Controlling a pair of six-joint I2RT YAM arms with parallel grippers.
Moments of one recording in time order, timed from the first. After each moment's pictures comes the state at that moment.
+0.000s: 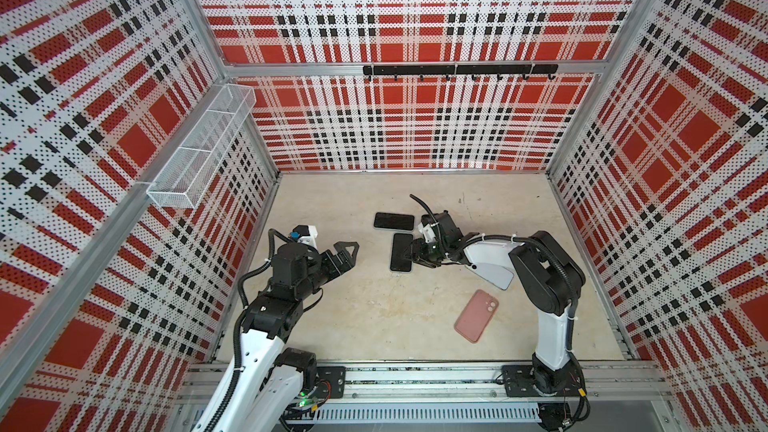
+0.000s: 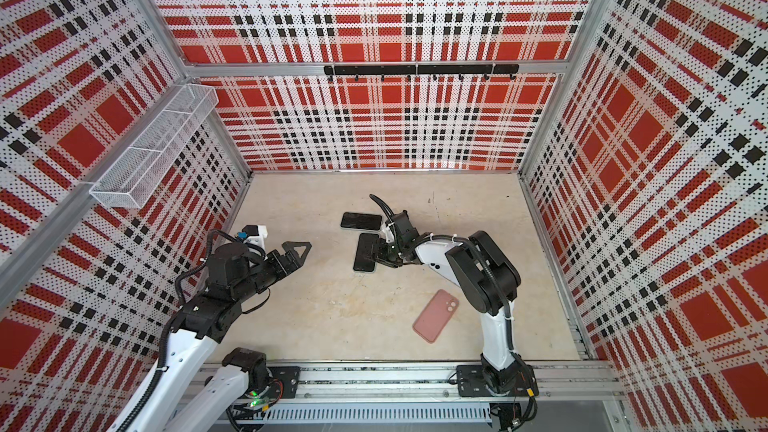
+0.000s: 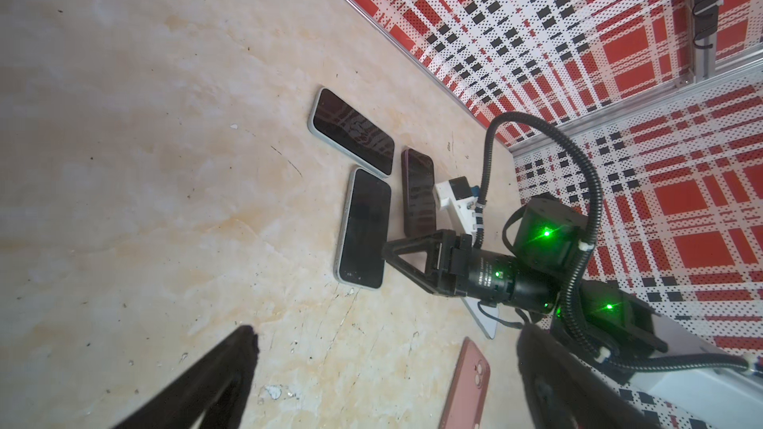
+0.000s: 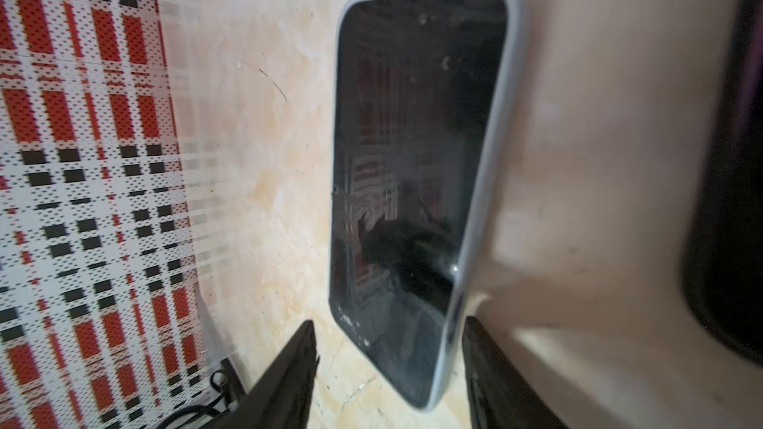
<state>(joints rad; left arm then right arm) -0.20 0.67 0.66 -0.47 0.26 -0.71 0.63 1.95 1.14 -0.07 -0.44 0.77</state>
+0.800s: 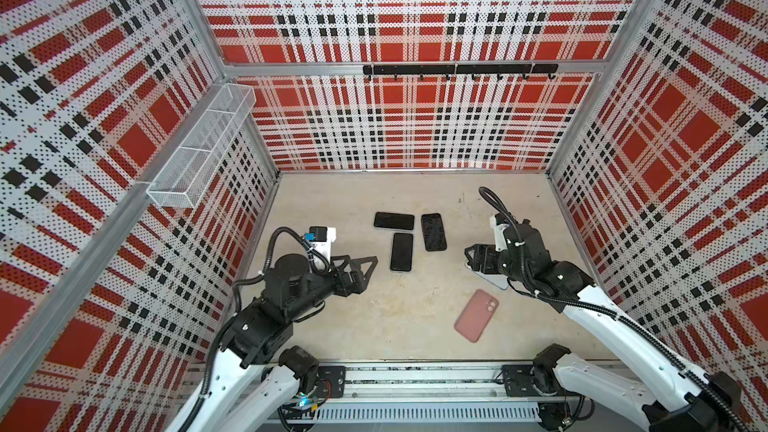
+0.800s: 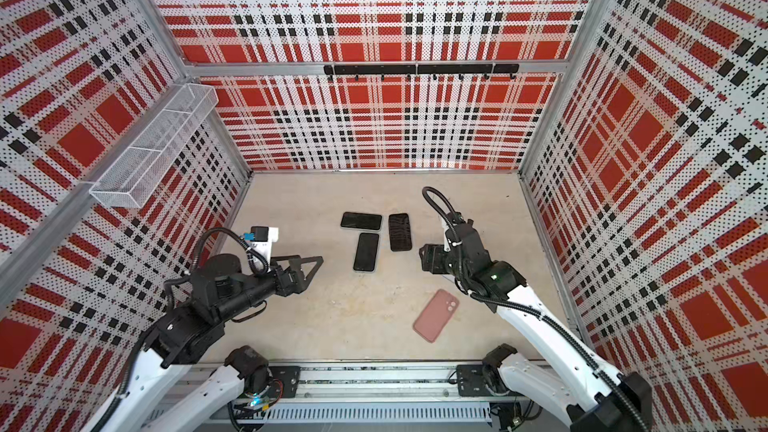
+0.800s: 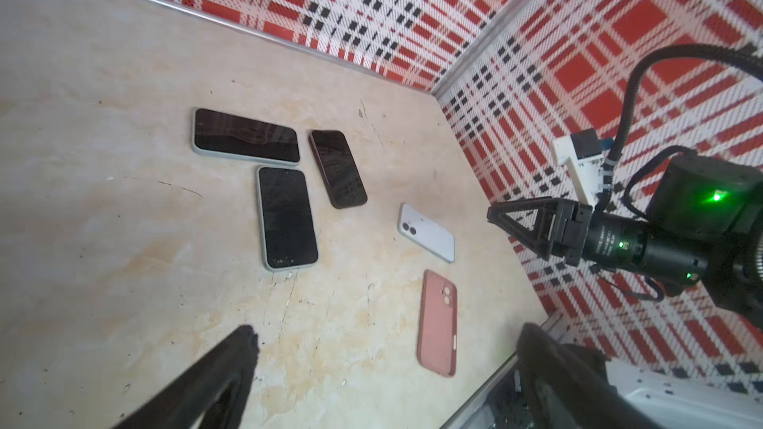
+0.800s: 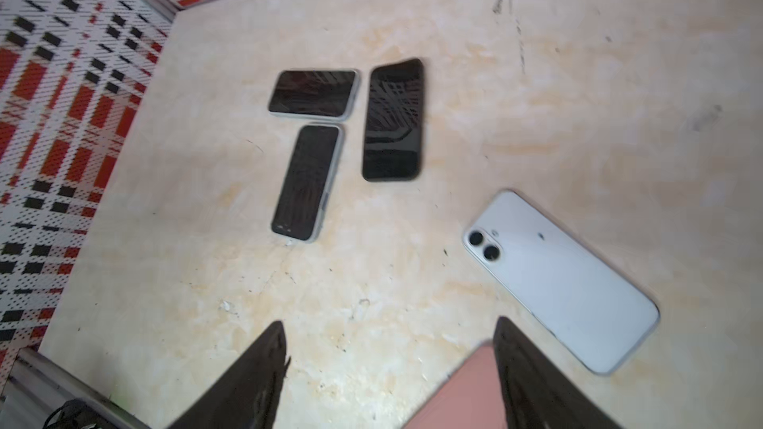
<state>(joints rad) -0.59 0.62 0.80 -0.57 0.14 -0.54 0.51 0.94 0.80 -0.59 0.03 0.51</state>
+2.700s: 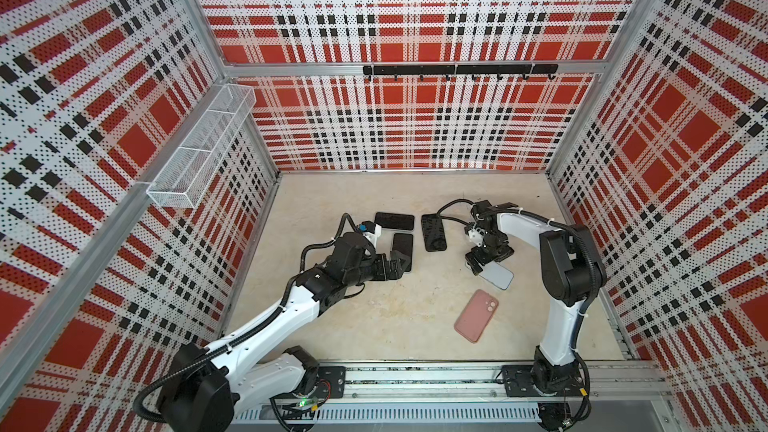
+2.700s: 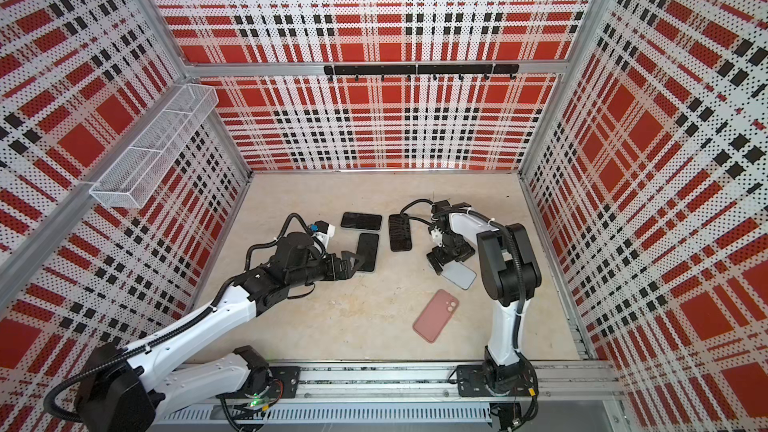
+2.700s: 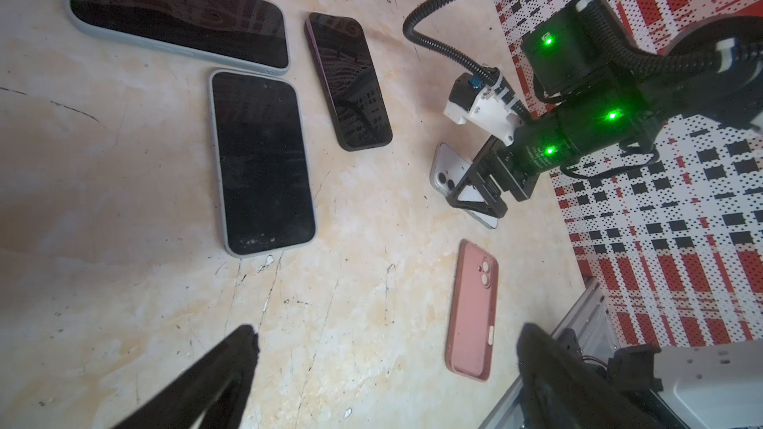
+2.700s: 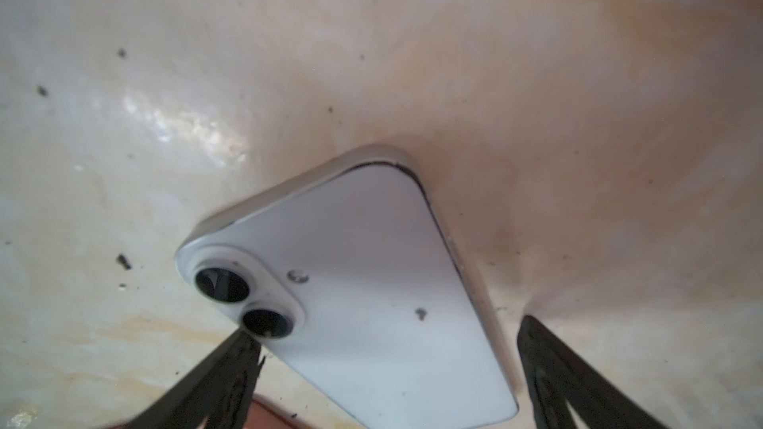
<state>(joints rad) -0.60 1.09 0.71 -0.22 0.23 -0.61 0.28 1.96 1.34 -1.02 0.07 -0.19</state>
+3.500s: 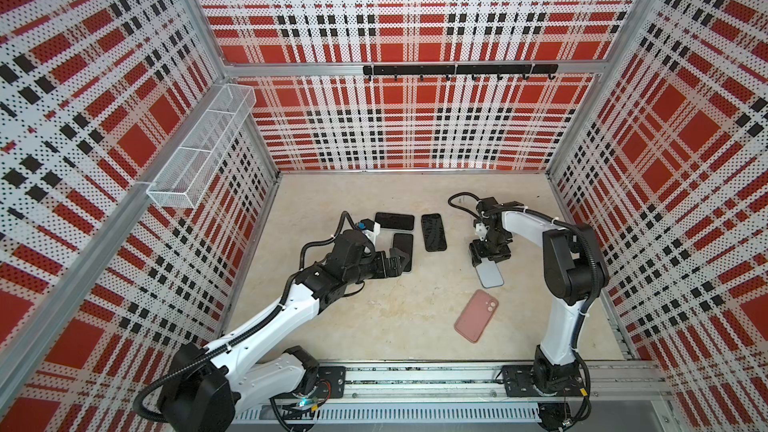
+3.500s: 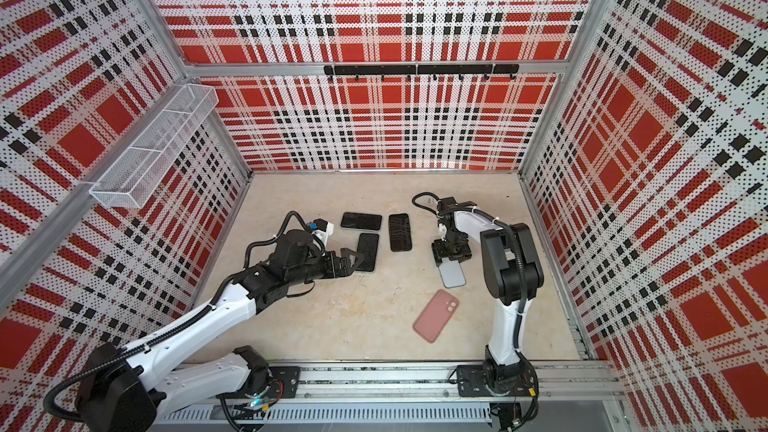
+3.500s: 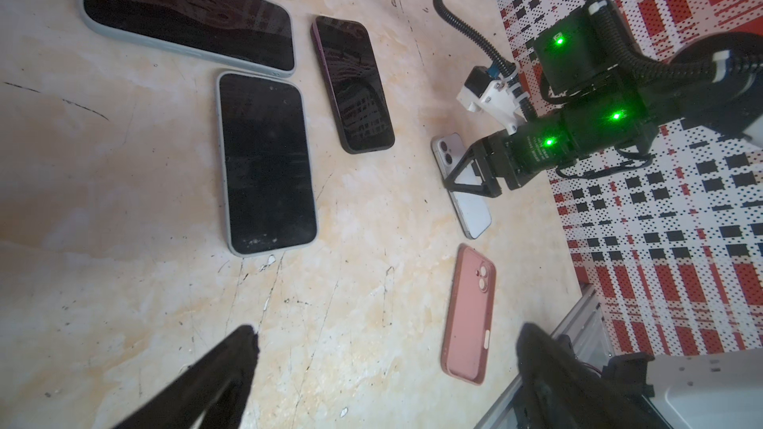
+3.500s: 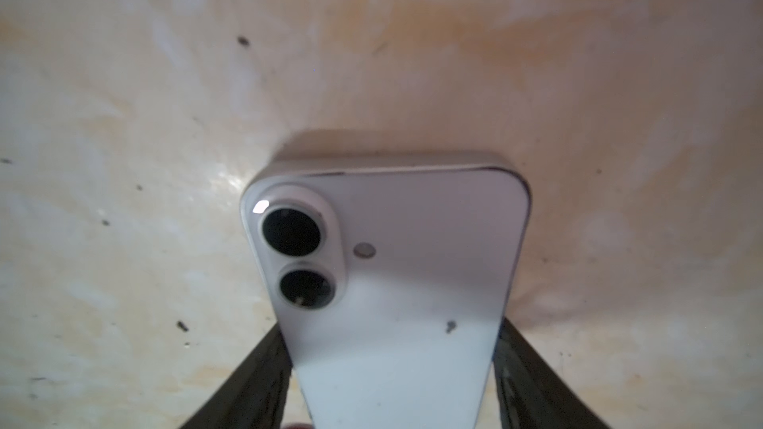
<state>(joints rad) -0.60 1.09 0.73 -0.24 0.23 -0.64 0.24 1.95 1.33 -0.92 -0.08 0.10</state>
